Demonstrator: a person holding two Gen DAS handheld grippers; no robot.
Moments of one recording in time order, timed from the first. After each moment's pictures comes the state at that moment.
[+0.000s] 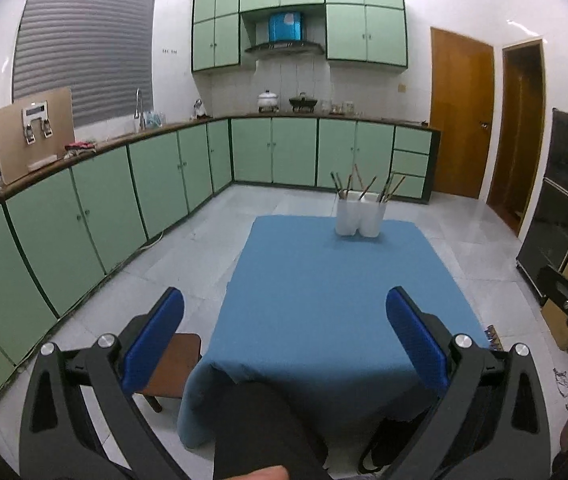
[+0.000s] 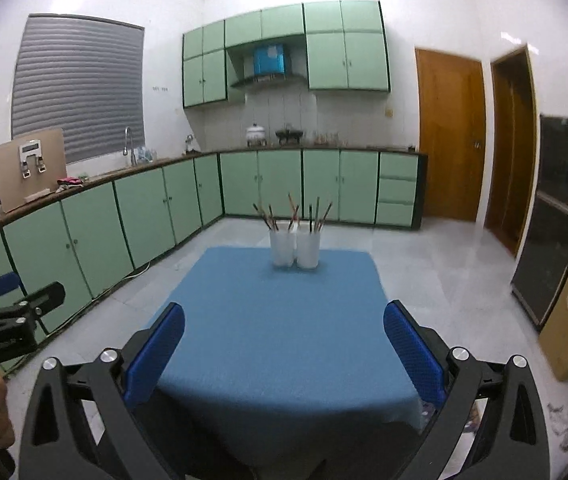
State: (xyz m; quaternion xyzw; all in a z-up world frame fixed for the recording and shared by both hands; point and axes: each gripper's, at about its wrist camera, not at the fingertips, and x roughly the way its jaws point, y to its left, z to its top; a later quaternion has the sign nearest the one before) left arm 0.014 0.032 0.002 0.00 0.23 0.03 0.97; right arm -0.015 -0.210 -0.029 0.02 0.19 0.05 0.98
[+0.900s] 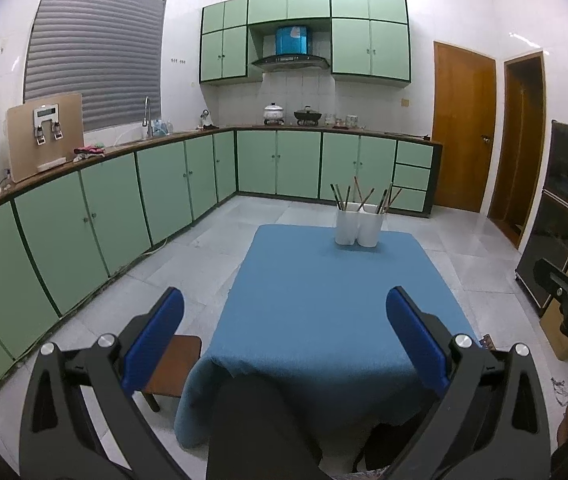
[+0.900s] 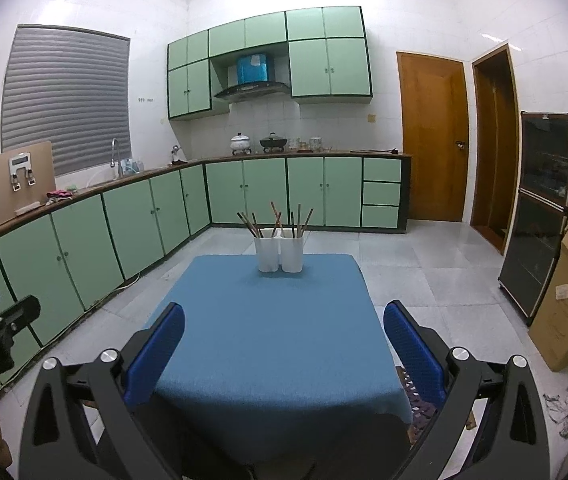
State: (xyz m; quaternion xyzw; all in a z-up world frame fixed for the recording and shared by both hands) left arm -0.013 0.022 0.000 -0.01 0.21 0.04 0.98; right arm -0.022 -0.225 -0.030 0.04 0.18 0.02 0.98
